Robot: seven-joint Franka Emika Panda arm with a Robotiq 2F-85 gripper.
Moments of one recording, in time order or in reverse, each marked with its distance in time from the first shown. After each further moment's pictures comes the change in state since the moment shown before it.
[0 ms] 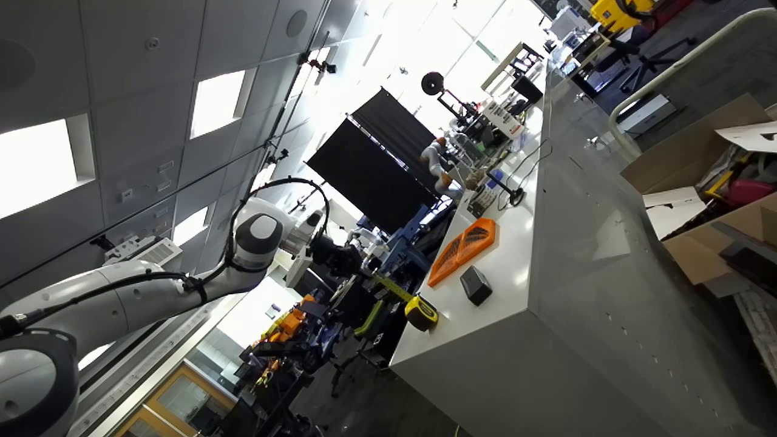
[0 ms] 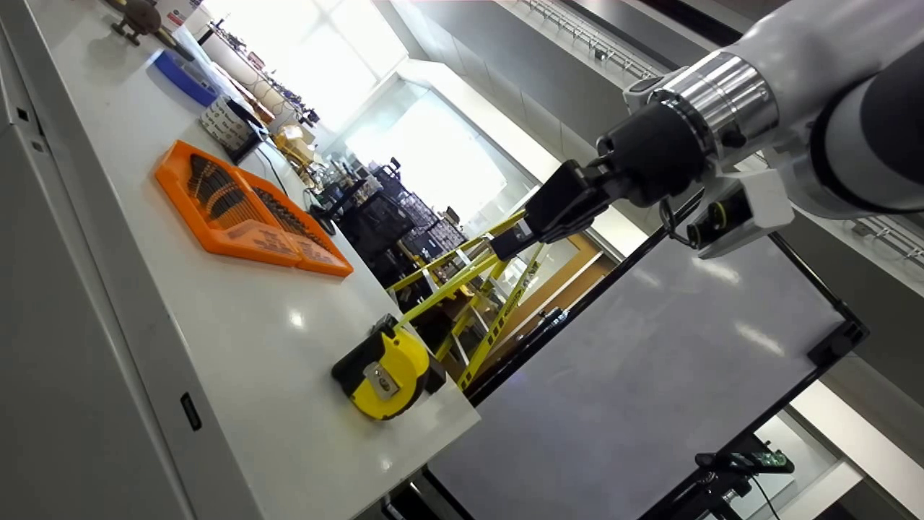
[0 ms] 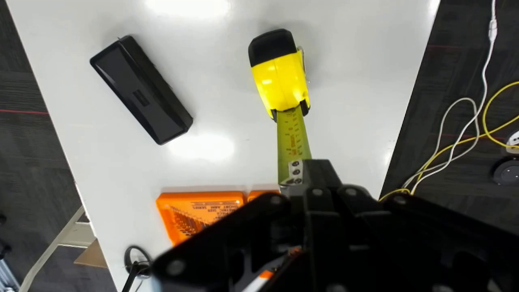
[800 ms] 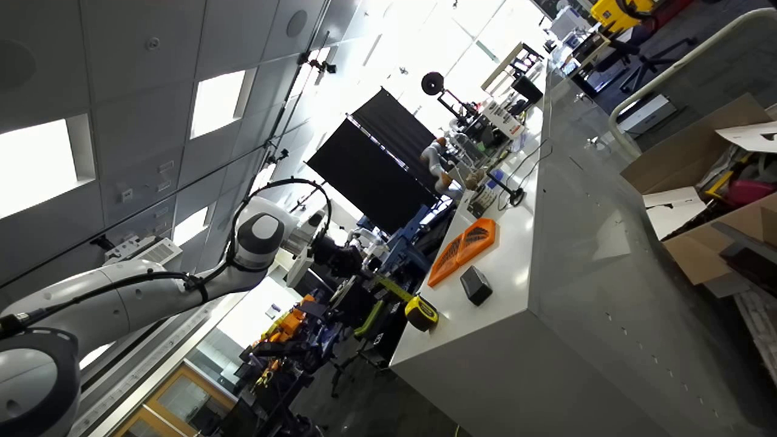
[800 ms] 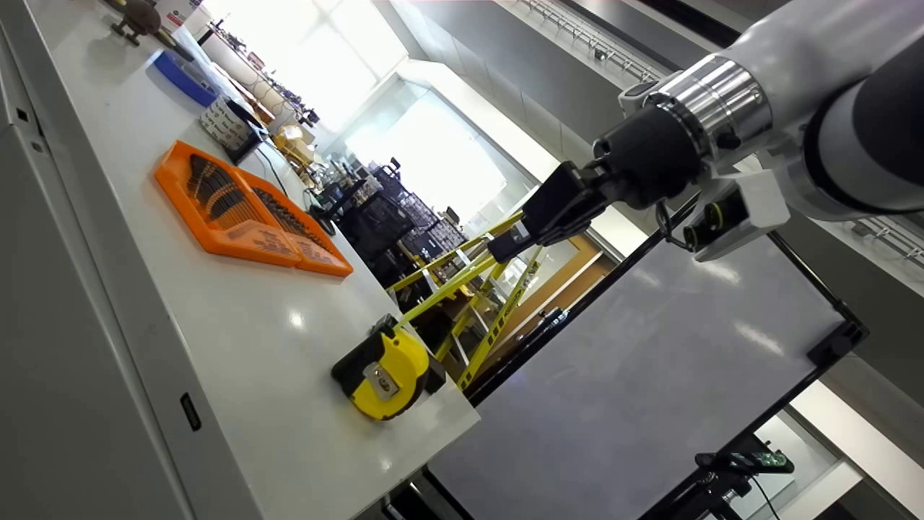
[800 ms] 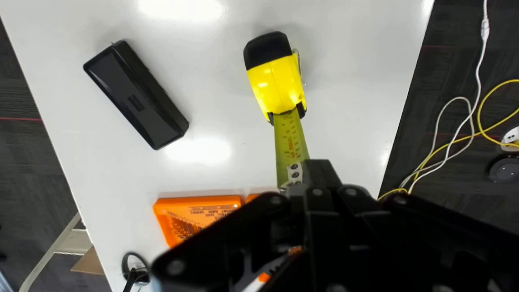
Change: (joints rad) arm 0.000 0.004 -0.006 0.000 0.020 -0.001 0.000
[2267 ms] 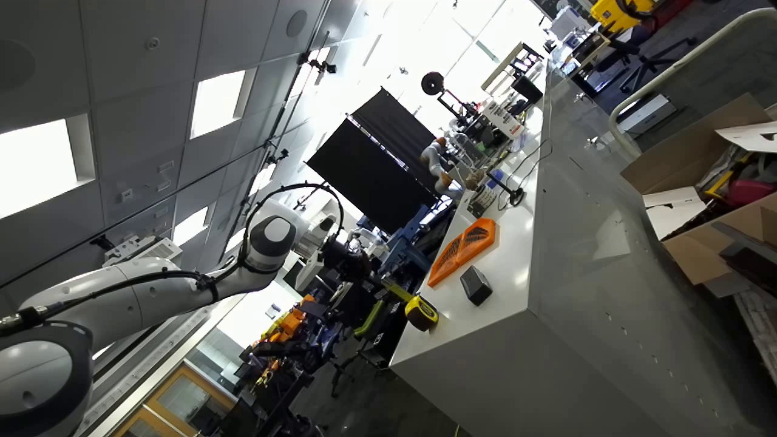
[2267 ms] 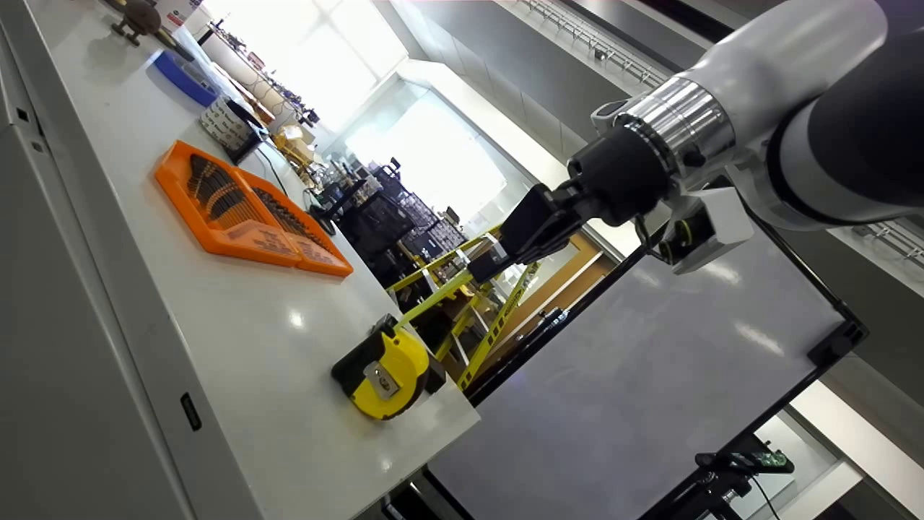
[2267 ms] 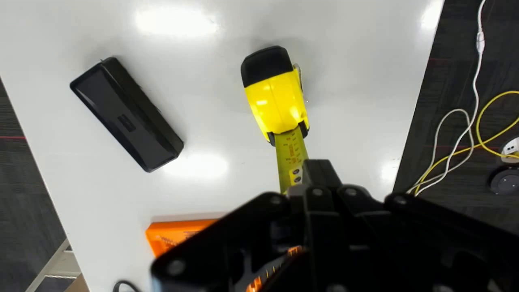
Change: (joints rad) arm 0.000 0.038 -0.007 -0.010 0.011 0.003 0.000
